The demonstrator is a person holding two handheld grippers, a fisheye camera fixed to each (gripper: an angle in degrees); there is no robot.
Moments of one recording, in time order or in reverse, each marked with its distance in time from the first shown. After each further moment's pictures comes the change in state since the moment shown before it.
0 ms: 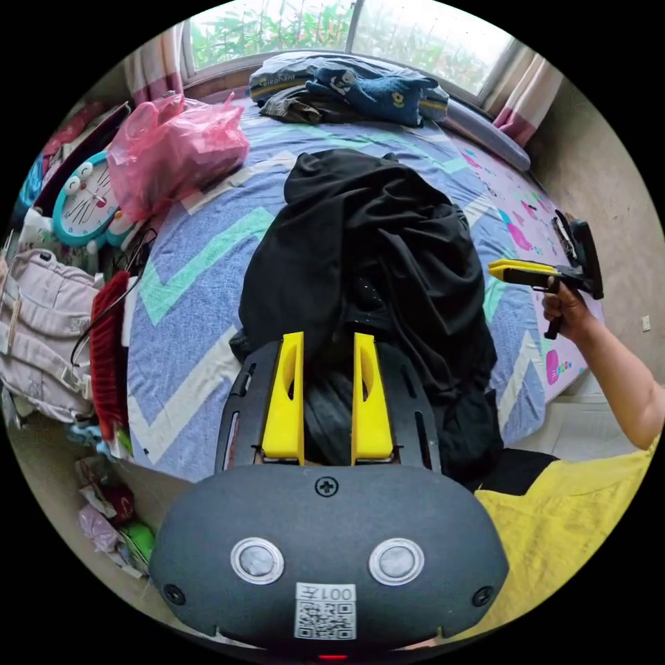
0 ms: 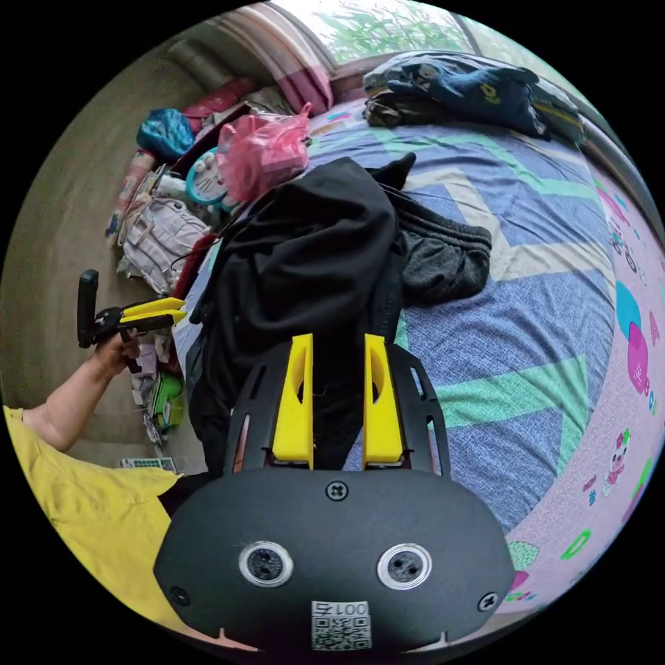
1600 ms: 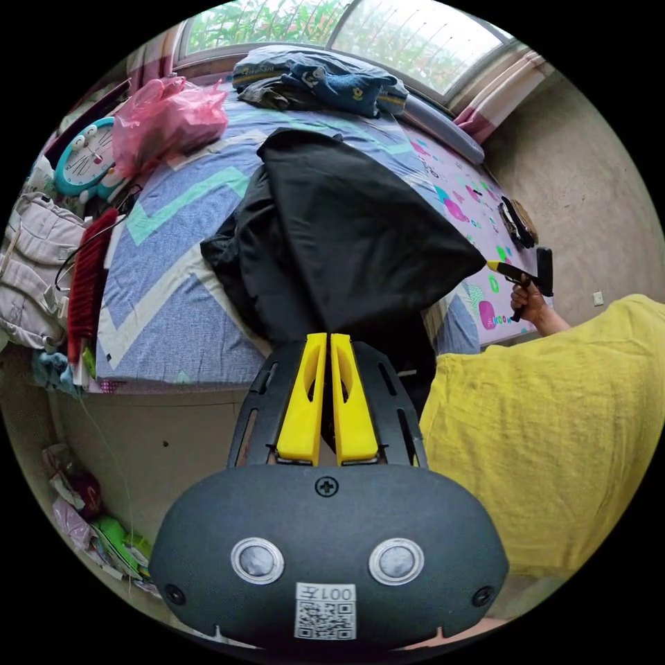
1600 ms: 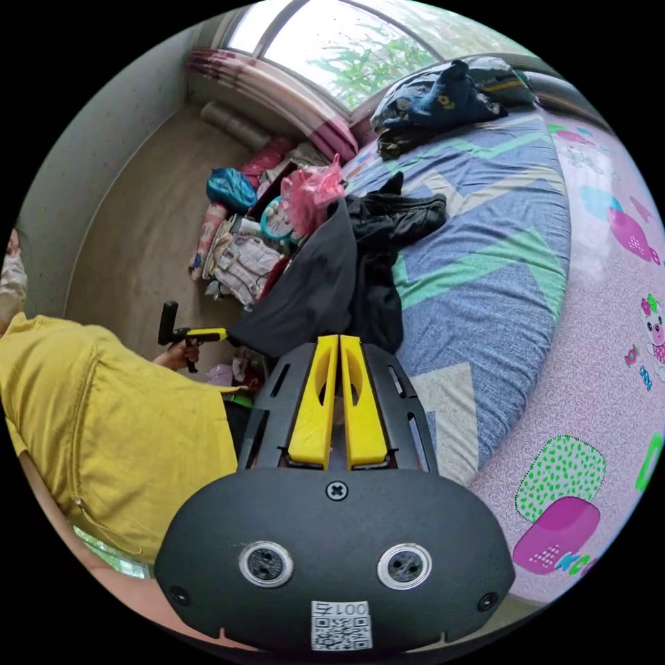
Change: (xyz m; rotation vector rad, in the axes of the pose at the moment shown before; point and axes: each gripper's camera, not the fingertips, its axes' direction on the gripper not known) left arm -0.008 0.086 -0.292 -0.027 0.214 -0.002; right arm 0.096 0.209 -0.115 0.242 -0.335 0.043
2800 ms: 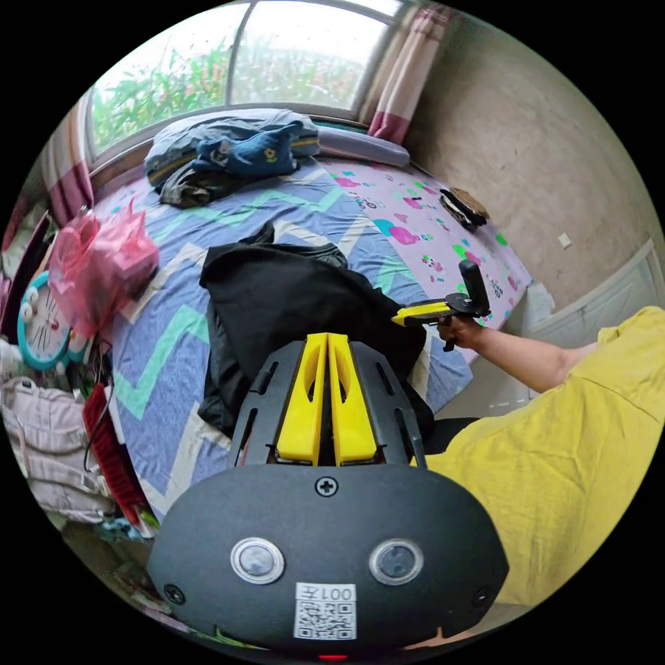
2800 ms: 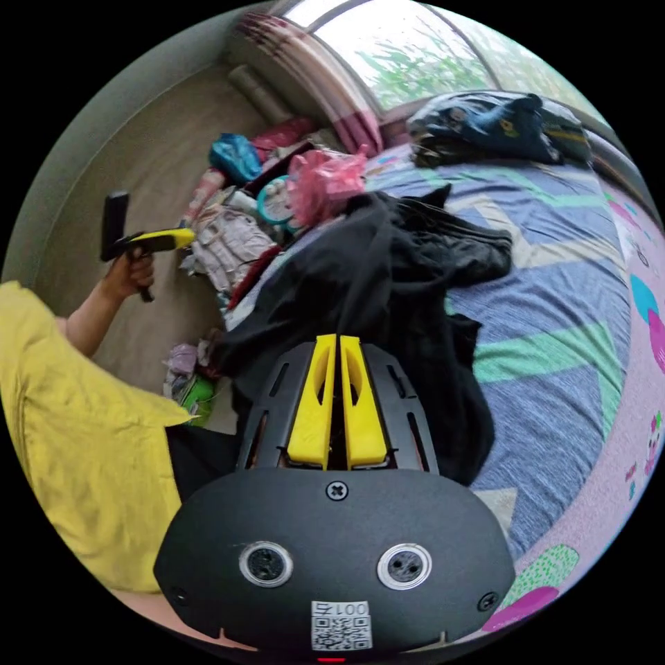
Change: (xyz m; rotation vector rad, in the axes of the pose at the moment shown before) left arm 0.121 -0.138 -0.086 0.133 0.027 0.372; right arm -0.045 -0.032 0.112 -0.055 0.050 -0.246
